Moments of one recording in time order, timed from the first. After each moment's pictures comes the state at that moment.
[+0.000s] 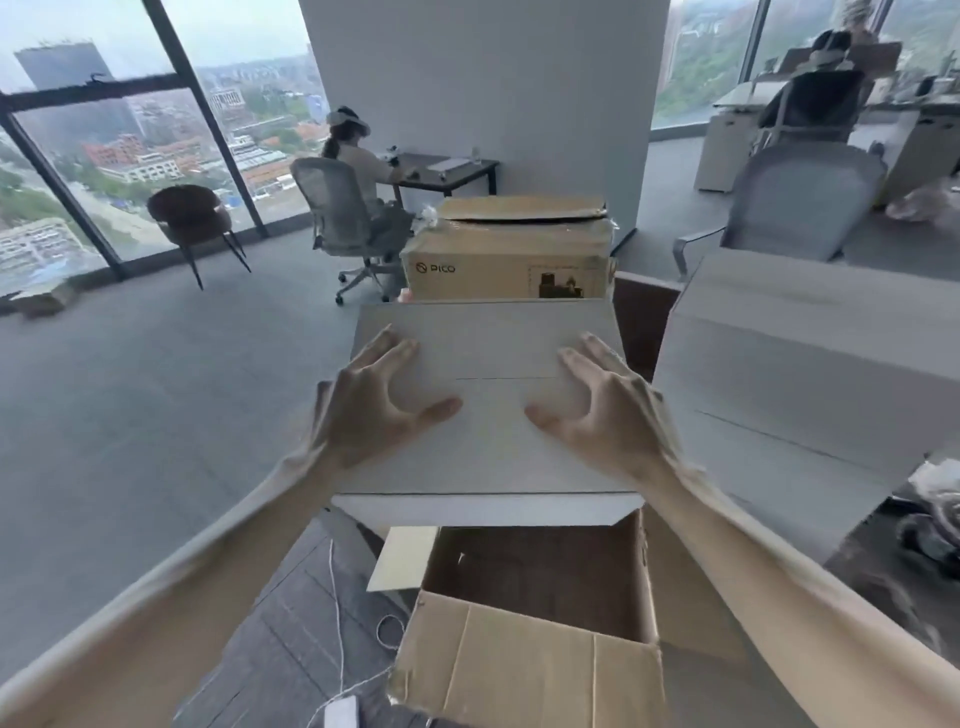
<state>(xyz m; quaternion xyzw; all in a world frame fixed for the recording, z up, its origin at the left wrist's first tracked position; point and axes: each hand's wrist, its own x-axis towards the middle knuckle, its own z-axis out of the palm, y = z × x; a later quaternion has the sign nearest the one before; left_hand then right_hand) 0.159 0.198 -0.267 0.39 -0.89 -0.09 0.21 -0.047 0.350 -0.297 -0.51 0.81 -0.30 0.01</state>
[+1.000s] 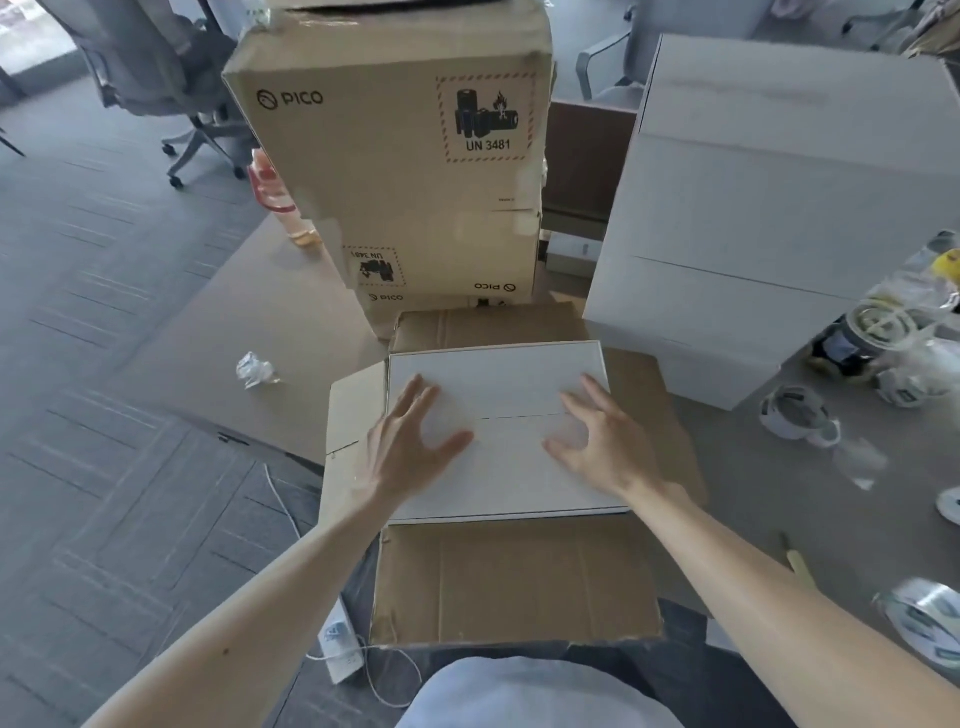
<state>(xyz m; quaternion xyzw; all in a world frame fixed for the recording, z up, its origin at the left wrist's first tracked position) 0.122 0.188 -0.499 0.34 -0.91 -0.23 0.01 -0.049 0.390 -0.509 -0.36 0.89 -0.21 0.16</state>
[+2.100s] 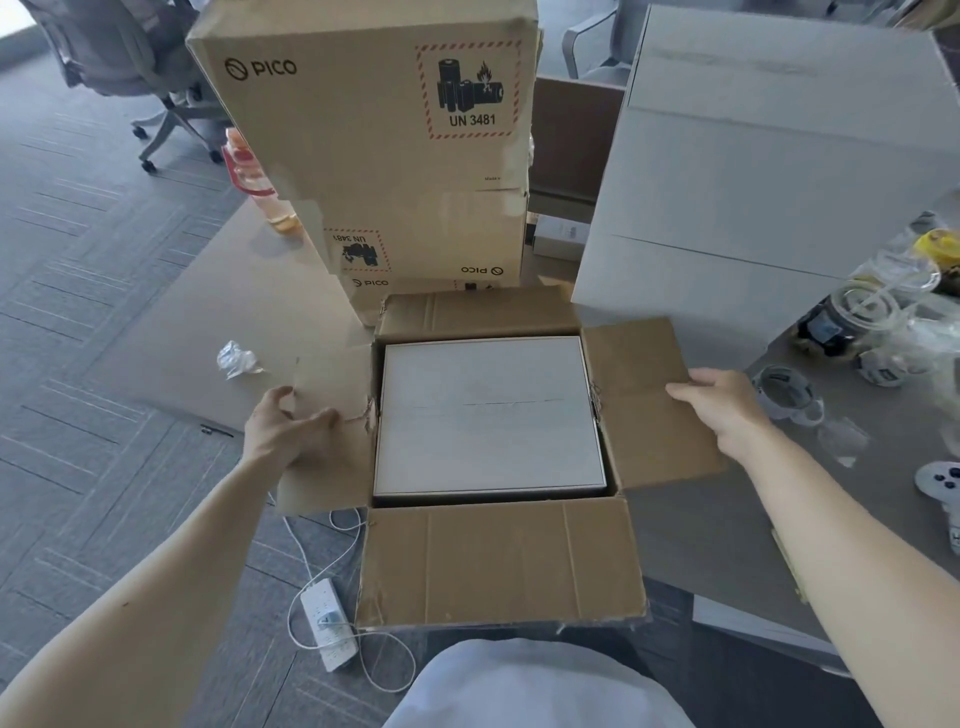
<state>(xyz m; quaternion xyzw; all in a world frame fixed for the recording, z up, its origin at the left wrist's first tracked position) 0.181 0.070 -0.537 0.59 -0.71 -0.39 0.04 -0.146 0.463 -0.514 0.03 0.83 -0.48 0.28</state>
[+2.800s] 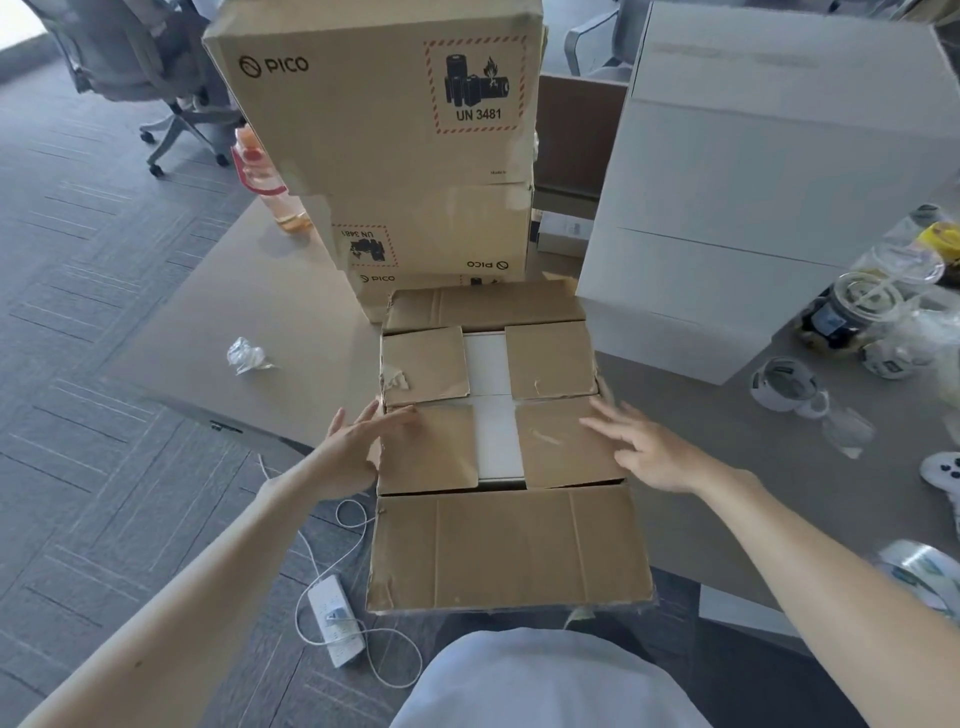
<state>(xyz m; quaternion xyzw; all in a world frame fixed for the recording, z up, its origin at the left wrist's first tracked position) 0.177 0.127 -0.531 0.20 -0.92 -0.29 -0.20 -0.075 0.454 -0.530 -0.40 0.81 -0.17 0.39</state>
